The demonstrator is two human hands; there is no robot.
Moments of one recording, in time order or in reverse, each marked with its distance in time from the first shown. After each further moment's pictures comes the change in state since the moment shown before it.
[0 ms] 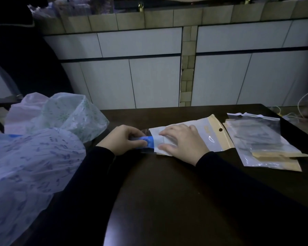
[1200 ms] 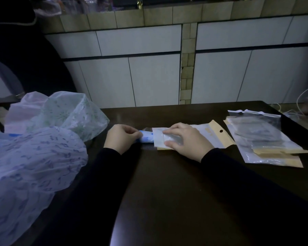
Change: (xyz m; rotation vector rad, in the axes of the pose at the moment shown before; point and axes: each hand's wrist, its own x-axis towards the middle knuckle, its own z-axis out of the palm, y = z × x) left_hand 0.002 0.003 0.021 -0.286 0.314 -0.313; right_hand -0.006 0.007 -0.004 0.202 -0.108 0.073
